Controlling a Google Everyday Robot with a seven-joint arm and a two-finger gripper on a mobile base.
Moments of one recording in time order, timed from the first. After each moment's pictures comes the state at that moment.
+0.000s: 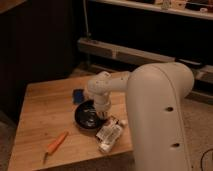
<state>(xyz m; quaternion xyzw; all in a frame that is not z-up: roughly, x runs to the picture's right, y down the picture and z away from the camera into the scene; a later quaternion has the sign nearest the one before) -0.010 0.160 0.852 -0.25 0.31 0.67 0.62</state>
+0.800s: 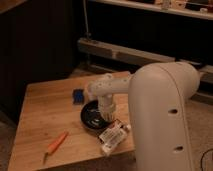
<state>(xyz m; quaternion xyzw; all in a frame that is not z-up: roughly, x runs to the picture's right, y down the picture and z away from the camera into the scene) 0.018 0.174 0.841 -0.23 0.35 0.68 0.61</state>
